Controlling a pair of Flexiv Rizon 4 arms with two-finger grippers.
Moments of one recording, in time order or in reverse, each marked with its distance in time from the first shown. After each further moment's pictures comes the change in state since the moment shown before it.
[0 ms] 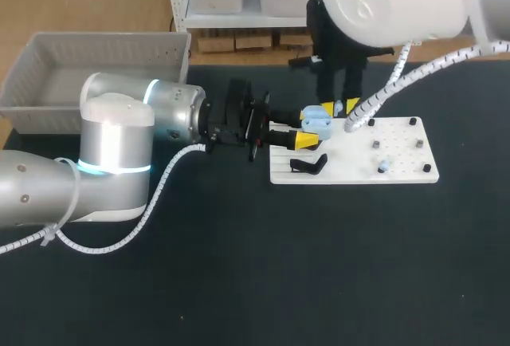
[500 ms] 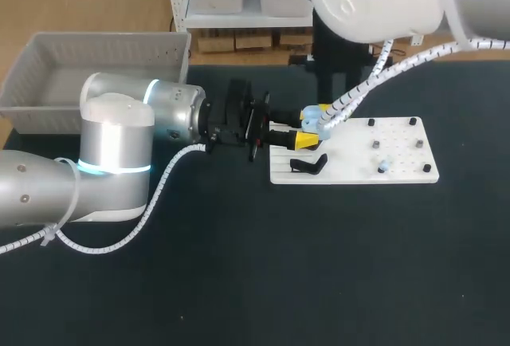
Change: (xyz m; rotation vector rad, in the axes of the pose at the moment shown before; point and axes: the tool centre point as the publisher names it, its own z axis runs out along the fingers) left arm 0.000 0.000 0.000 0.000 0.000 0.000; right arm -0.002 0.001 0.010 0.032 0.031 0.298
